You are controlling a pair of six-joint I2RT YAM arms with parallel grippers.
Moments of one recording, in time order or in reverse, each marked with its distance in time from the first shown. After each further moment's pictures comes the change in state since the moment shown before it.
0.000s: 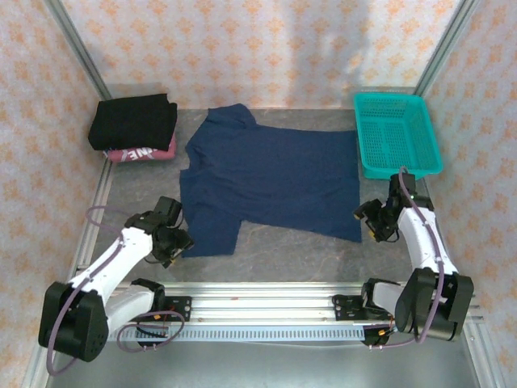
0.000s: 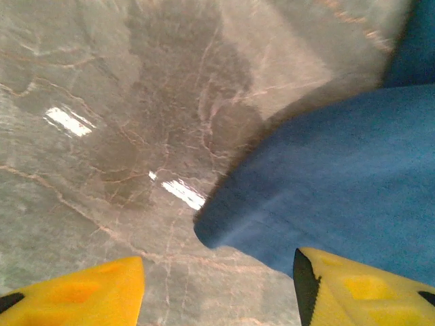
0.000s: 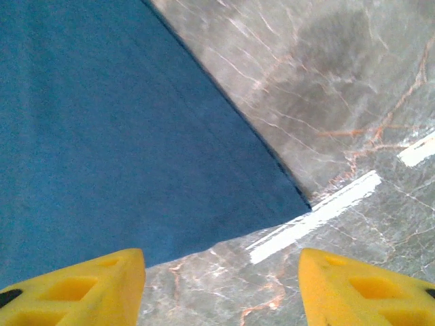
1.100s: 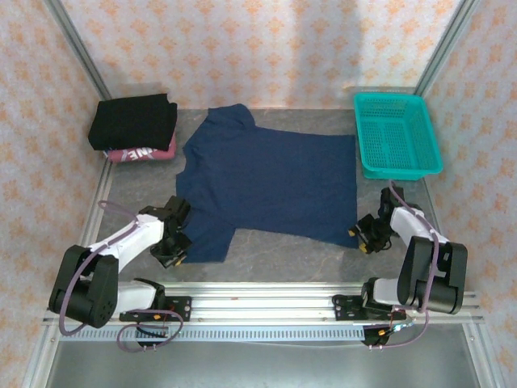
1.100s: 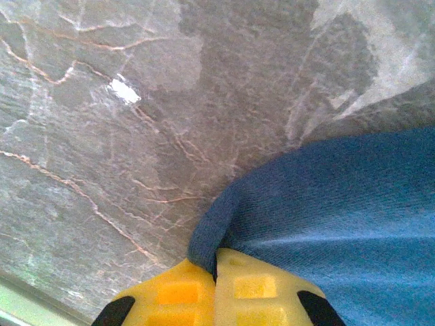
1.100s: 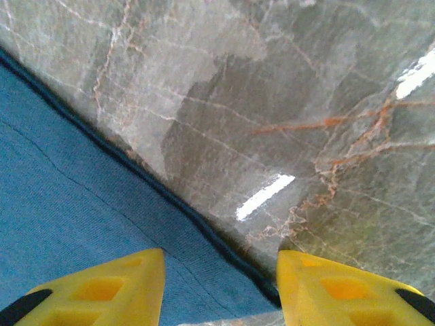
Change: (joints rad) left arm -0.024 0.199 0.026 -0.003 -0.047 -0.063; right arm -0.006 0.165 -0.142 0.154 -0.031 0.034
